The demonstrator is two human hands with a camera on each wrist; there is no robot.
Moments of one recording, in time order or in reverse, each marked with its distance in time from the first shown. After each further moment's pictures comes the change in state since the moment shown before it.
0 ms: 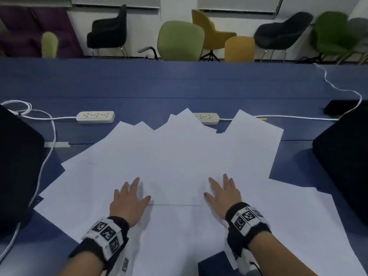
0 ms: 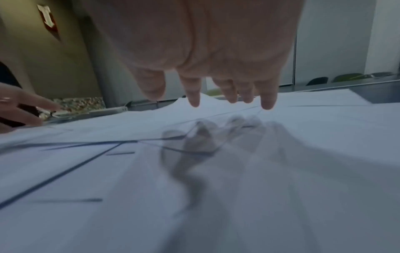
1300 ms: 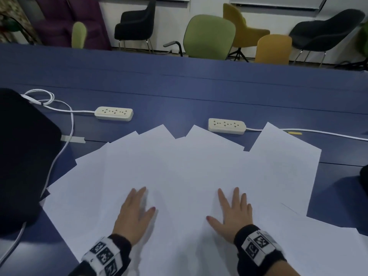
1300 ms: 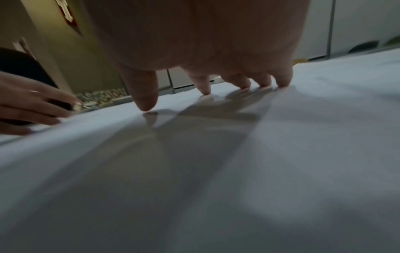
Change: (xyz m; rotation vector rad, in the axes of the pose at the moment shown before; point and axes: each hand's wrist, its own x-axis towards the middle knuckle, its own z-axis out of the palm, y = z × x) left_hand 0.000 -0.011 0.001 -0.264 0.130 0.060; right_hand 0.040 -0.013 0.014 -0.154 -0.044 -0.076
